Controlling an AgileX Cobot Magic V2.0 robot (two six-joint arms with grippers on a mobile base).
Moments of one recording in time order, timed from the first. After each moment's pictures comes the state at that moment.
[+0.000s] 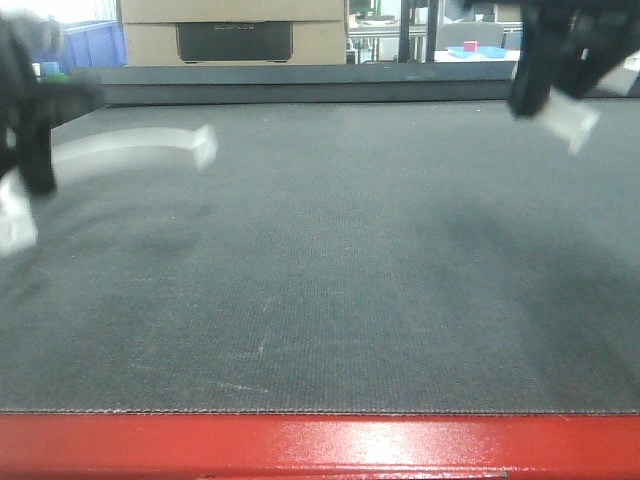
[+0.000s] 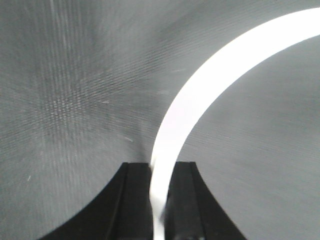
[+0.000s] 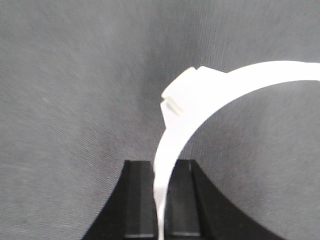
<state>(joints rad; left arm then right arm) -0.15 1.78 -1.47 -0.01 1.10 -0.08 0.29 1.48 -1.26 -0.02 0.92 0.25</state>
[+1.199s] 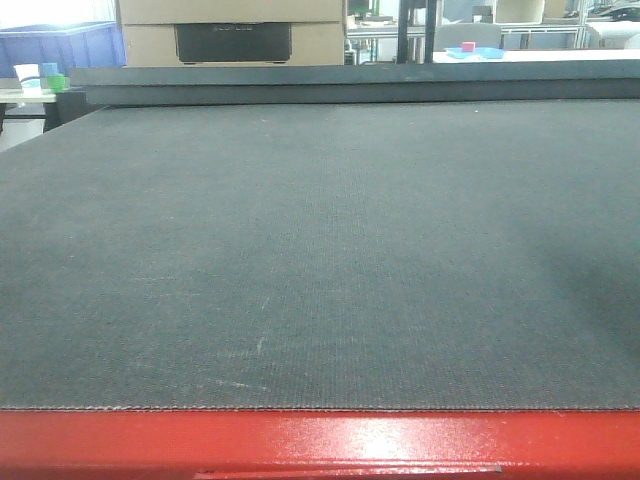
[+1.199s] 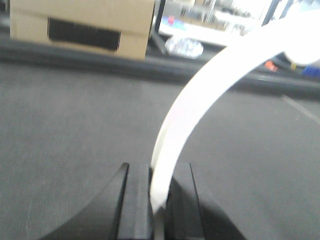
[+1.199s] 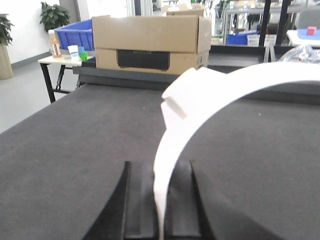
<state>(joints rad) -0.30 0.68 -0.72 -0.05 0.21 -0.16 0.29 0.61 -0.75 -0.19 0.31 0.27</state>
